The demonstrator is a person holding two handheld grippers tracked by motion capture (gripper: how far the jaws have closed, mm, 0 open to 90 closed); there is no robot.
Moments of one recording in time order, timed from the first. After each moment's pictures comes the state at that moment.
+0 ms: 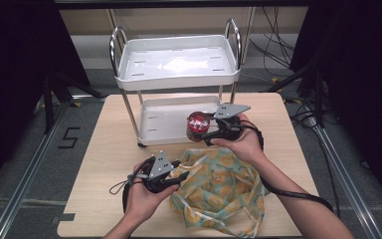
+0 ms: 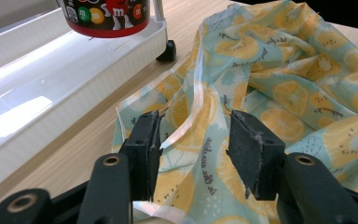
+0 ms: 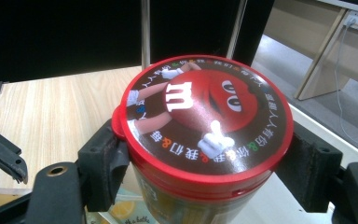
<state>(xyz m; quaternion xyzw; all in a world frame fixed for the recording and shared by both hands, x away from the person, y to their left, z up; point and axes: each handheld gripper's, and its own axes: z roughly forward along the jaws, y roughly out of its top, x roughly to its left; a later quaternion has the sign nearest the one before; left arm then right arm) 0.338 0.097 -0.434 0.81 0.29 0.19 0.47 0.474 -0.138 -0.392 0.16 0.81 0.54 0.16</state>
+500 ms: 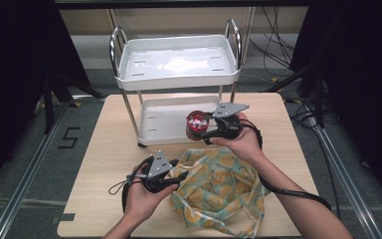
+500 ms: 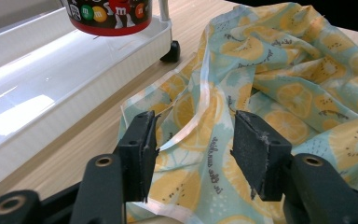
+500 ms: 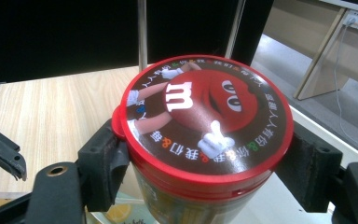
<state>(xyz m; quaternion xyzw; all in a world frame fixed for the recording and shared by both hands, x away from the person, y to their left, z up) 0.339 0.101 -0.435 0.81 0.29 0.20 0.46 0.478 -0.136 -0.392 0.16 0.82 0.53 0.16</state>
